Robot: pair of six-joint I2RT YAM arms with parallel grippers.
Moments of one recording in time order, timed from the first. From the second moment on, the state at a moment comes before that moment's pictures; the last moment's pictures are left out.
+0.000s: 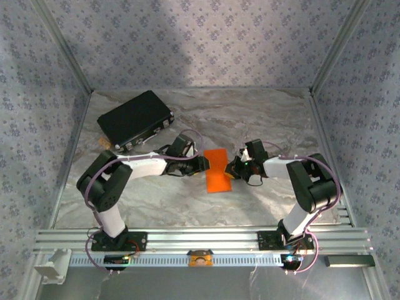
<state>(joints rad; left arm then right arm) -0.72 1.76 0.91 -0.03 0.39 -0.91 0.35 1.65 0.63 0.01 -0.59 0.89</state>
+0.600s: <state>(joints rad) -0.73 1.82 0.92 -0.01 0.44 -0.96 0.35 1.65 0.63 0.01 -0.59 0.90</state>
